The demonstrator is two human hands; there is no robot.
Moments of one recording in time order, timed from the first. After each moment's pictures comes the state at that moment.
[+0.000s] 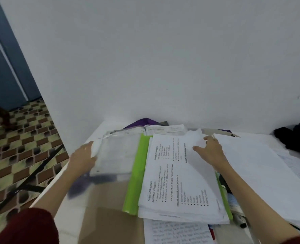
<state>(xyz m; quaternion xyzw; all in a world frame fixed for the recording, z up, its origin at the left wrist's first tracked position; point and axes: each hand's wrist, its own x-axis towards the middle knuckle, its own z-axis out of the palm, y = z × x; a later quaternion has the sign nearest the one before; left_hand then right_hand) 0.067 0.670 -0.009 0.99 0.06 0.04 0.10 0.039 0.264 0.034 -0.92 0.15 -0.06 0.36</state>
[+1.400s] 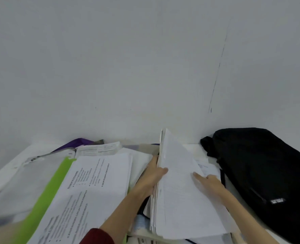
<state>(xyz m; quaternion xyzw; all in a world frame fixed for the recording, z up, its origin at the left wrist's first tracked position) 0.015 0.205 0.045 0.70 -0.08 -0.20 0.68 -0.028 0.001 0.006 -0.83 0.30 0.04 0.47</state>
